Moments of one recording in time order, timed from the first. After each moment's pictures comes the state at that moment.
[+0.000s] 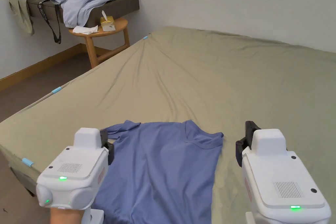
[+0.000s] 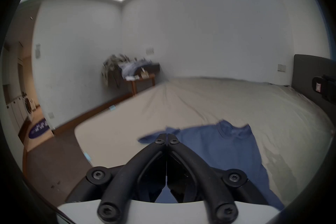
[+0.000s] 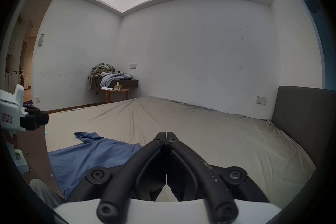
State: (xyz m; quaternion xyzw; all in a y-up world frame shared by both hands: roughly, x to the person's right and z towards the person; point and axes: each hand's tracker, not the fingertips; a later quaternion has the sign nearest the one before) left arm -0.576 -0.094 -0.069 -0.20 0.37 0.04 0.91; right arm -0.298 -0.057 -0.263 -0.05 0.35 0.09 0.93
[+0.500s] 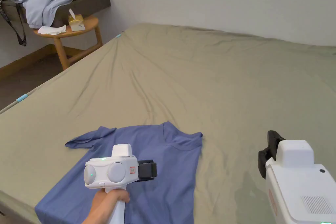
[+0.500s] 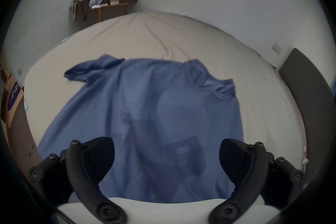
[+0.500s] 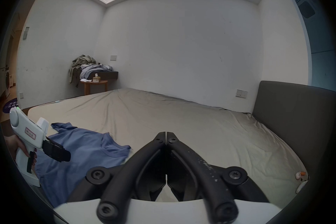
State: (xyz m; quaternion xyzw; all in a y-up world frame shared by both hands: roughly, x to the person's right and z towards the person) left arm -0.585 -0.180 -0.215 -0.39 0.27 0.22 0.85; right arm -0.243 -0.071 -0.309 -0.08 0.27 0.11 0.95
